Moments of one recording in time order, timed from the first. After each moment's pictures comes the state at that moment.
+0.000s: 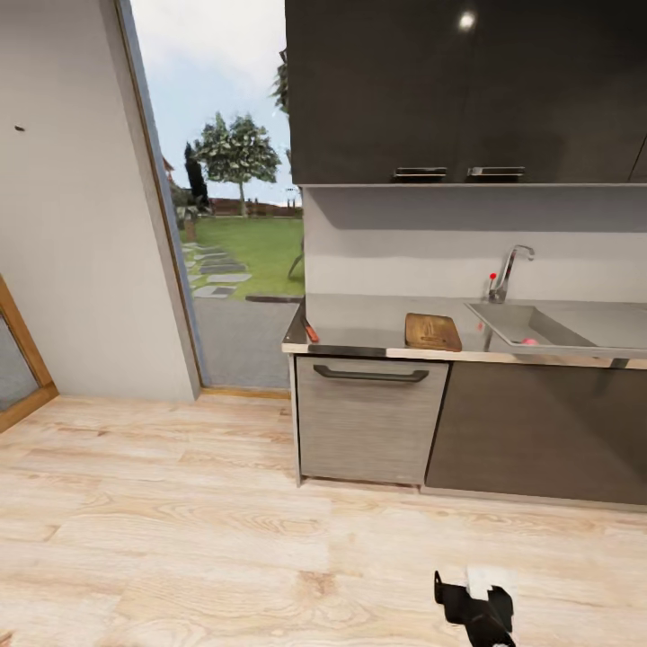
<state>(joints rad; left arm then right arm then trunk) 0.00 0.05 0.00 -0.27 0.00 -0.33 0.00 -0.01 0.02 0.00 -1.19 0.01 0.22 -0.22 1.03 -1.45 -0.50</state>
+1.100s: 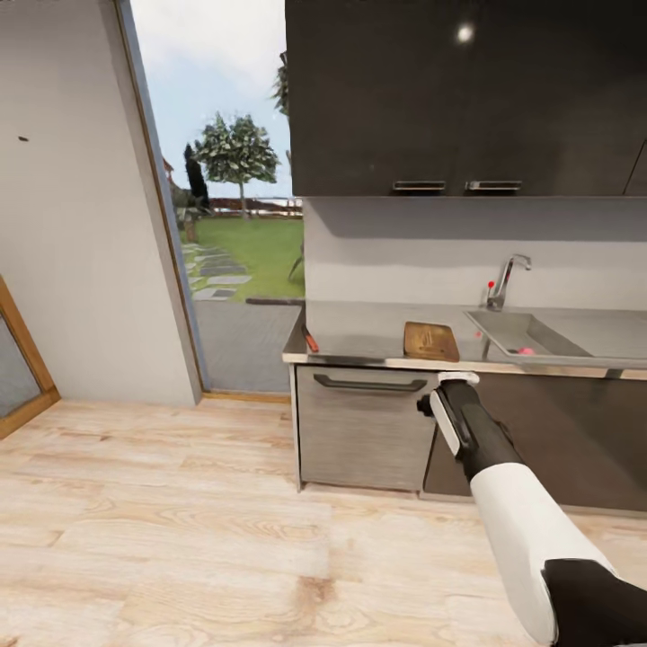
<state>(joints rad) 0.00 0.05 0.01 -0.27 0.01 -0.33 0.00 -0.92 0.02 0.00 -0.84 0.00 0.87 -0.32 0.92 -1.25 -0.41</state>
